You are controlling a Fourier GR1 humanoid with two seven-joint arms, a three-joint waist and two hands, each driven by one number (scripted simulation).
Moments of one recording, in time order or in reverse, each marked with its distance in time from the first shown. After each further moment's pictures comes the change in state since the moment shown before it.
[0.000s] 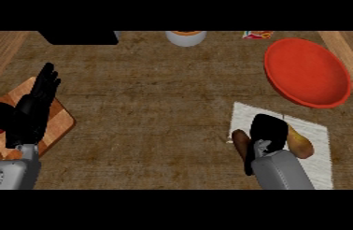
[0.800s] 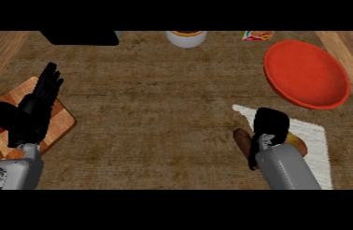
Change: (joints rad) left arm -0.004 -0.040 0.031 -0.004 -0.034 -0.038 0.009; right arm -0.045 -0.027 -0.041 0.112 0.091 -0.095 -0.157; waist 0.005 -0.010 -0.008
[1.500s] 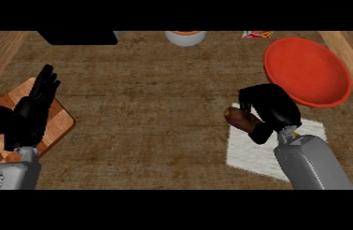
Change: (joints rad) left arm 0.020 0.000 0.015 -0.015 -0.005 -0.008 -0.004; right arm -0.052 -0.146 0.042 -0.236 -0.179 -0.189 -0.648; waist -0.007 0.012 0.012
